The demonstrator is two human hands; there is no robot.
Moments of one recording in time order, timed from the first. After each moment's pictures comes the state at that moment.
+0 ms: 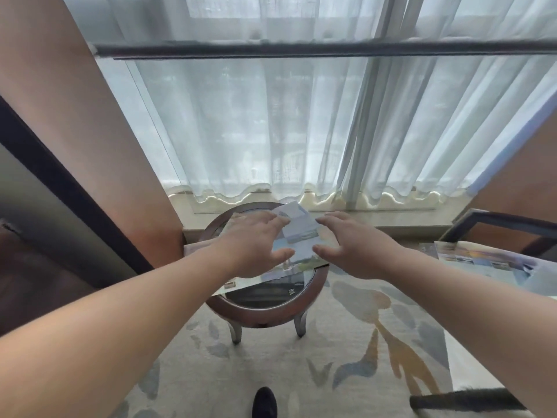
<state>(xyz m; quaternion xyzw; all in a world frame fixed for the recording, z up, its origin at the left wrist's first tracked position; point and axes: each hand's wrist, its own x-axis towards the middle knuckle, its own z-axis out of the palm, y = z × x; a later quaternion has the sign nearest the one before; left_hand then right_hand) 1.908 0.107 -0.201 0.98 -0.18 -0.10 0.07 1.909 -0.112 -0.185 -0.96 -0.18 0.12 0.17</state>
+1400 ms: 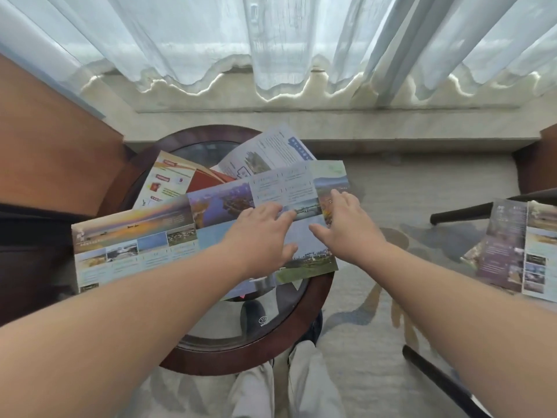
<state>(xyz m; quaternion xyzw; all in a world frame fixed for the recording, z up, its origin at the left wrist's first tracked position) 2.180 0.035 -0.499 0.94 -0.17 -0.29 0.07 2.202 -0.144 -0.507 -0.92 0.01 0.33 0.21</state>
